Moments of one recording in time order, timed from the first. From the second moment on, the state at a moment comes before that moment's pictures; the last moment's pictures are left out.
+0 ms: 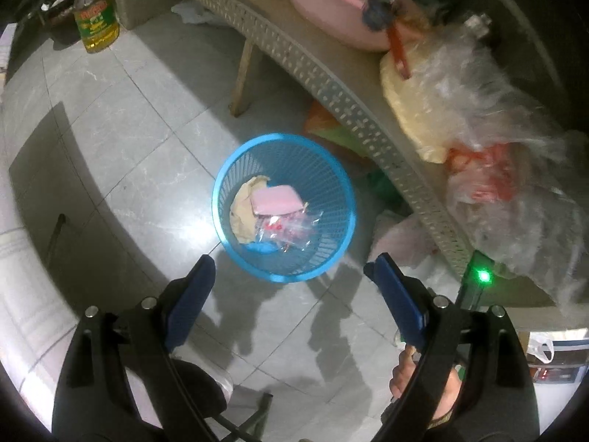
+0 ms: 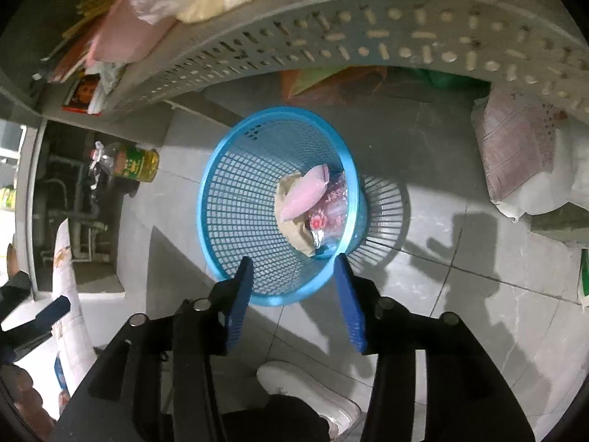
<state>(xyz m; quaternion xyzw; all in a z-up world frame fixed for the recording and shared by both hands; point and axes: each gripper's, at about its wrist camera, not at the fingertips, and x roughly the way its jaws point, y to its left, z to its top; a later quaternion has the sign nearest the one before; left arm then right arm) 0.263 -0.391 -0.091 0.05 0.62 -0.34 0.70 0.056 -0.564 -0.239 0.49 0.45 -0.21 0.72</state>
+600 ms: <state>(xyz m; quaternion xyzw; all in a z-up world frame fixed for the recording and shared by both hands) 0.158 -0.222 0.022 -0.02 0.45 -0.34 0.82 0.074 -0.432 -0.081 0.22 0.45 -0.15 0.85</state>
